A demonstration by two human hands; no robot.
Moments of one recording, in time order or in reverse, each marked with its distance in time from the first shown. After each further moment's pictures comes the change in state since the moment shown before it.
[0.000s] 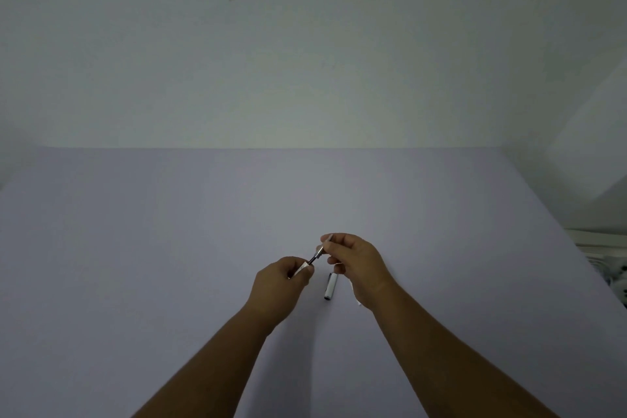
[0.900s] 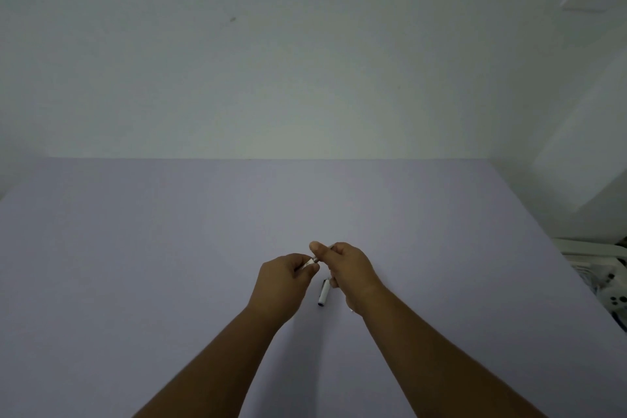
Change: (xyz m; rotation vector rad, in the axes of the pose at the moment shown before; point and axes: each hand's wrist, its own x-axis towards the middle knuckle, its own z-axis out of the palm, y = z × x) left_hand -0.014 0.032 0.001 0.149 0.083 0.170; right_hand -0.013 -0.014 0.004 -0.209 0.026 0.072
